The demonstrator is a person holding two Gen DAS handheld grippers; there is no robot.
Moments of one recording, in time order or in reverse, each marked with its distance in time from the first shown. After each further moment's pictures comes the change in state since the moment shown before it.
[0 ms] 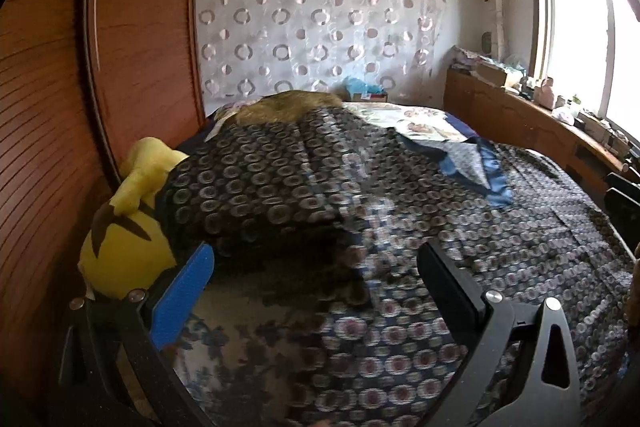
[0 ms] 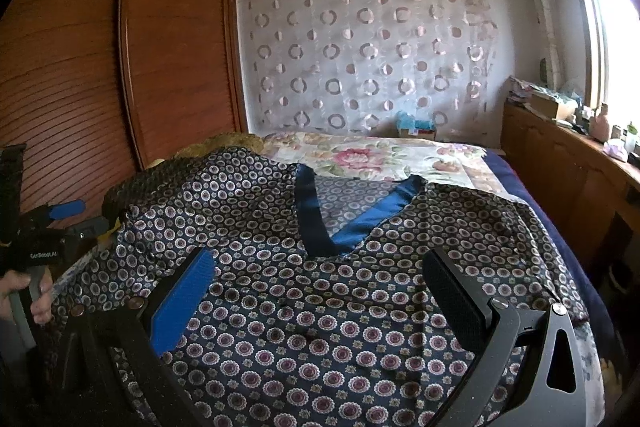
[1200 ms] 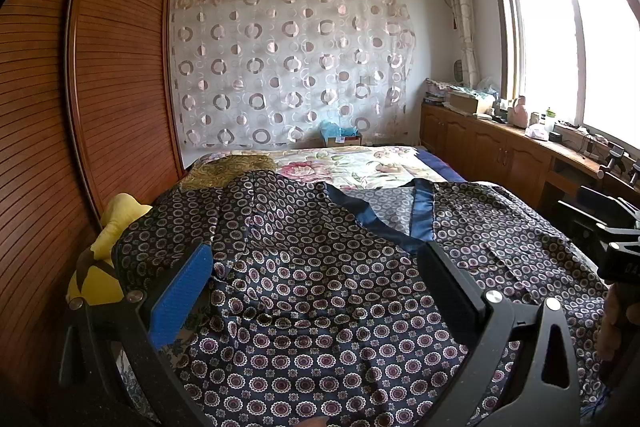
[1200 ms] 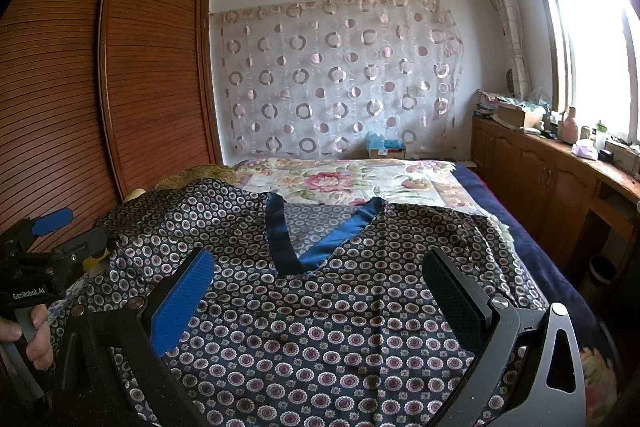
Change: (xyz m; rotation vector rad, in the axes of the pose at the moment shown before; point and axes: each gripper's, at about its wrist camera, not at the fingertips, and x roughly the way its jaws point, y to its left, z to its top) left arm -0.059 -0.113 0.023 0.050 -0.171 -0.039; right arm -0.037 0.002 -0.007 0.050 -0.090 -0.100
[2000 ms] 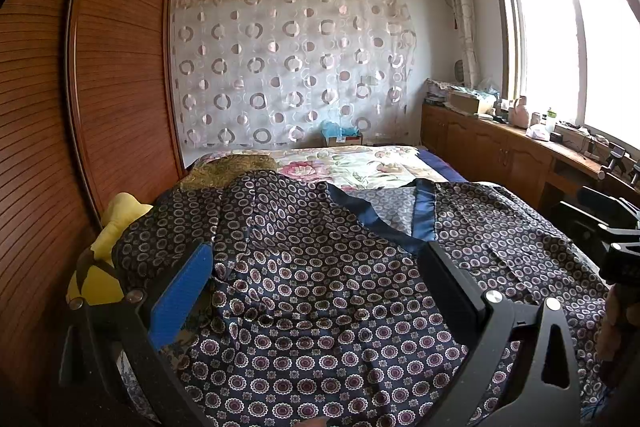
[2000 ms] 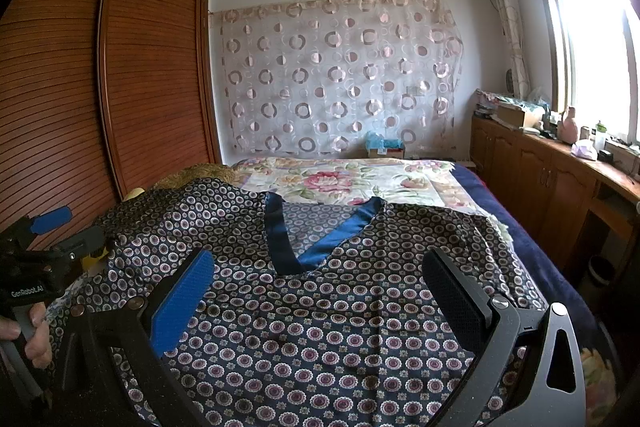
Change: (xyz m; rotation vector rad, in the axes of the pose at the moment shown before) left arm -0.001 0.001 0.000 -0.002 -0.001 -0.001; right arm 0.000 -0.002 0.000 -0.002 0.001 0.000
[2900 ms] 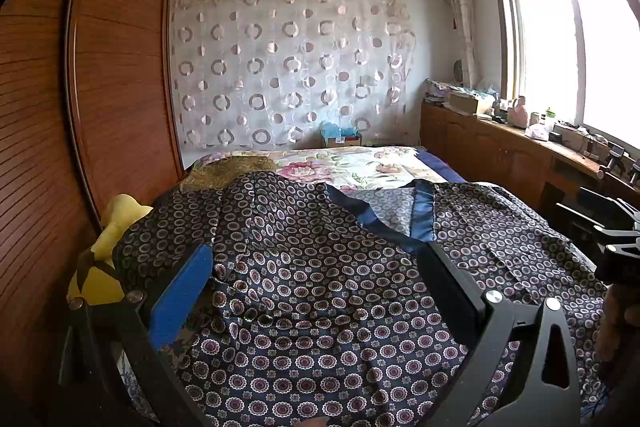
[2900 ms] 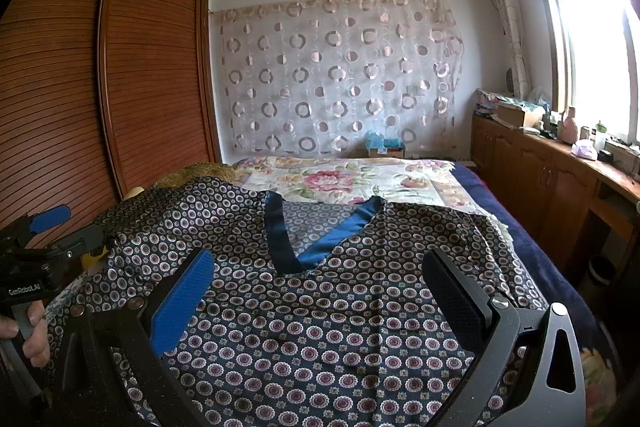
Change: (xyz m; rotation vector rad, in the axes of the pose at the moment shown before) left arm 0.000 0.000 -0.001 -0.001 0.000 0.002; right arm 0.000 0.001 -0.001 -0.001 0.002 -0.002
